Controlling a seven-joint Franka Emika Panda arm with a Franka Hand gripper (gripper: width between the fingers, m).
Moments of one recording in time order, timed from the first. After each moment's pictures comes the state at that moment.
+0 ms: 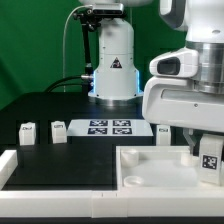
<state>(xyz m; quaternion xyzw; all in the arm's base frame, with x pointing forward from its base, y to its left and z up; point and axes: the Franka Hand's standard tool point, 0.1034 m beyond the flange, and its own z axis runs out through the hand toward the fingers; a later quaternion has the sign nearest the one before) 0.629 0.119 0.068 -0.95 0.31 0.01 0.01</state>
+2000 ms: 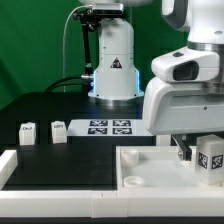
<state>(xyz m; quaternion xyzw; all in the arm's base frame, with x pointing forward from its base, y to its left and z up) 0.628 0.120 0.068 -0.99 -0.14 0.01 0.00</state>
